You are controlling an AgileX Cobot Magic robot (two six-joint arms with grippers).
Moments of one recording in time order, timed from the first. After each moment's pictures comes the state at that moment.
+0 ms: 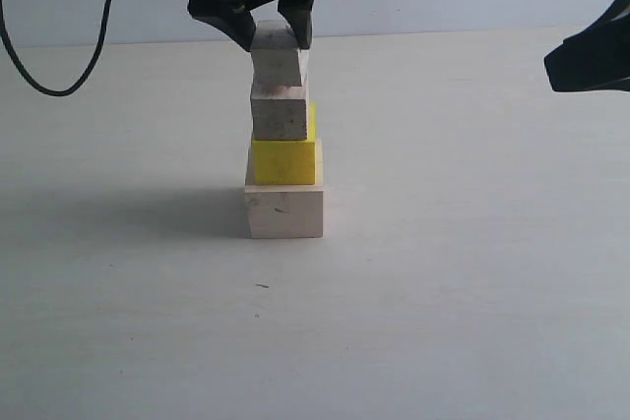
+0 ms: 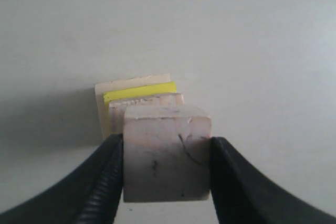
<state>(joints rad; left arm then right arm) -0.74 1.88 -1.84 0.05 1.22 -0.56 0.52 0.96 -0.97 0.08 0.93 0.05</state>
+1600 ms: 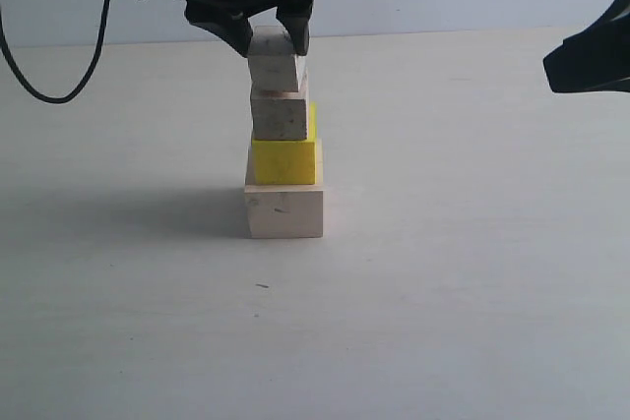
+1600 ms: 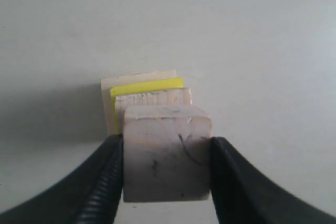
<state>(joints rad) -0.75 1.87 -1.82 0.07 1.22 -0.58 0.52 0.96 -0.97 0.09 0.93 0.05</state>
